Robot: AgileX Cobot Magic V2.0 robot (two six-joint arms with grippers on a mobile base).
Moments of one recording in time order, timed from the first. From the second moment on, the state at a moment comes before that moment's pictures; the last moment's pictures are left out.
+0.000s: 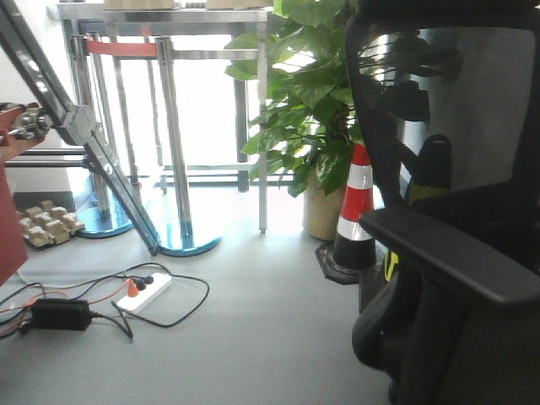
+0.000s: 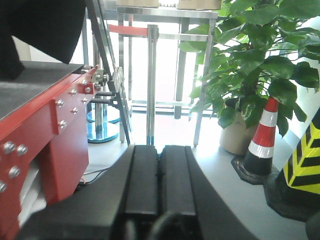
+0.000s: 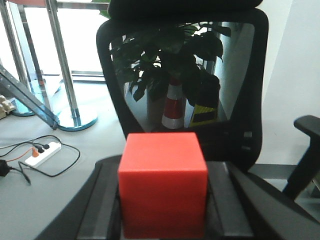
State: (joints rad) left arm -0.03 -0.02 0.03 -0.01 0.02 -0.02; right arm 0.02 0.39 -0.43 -0.04 0.26 0.08
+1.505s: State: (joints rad) left arm -0.03 -0.02 0.03 -0.01 0.02 -0.02; right arm 0.02 0.39 -0.43 -0.04 0.26 0.08
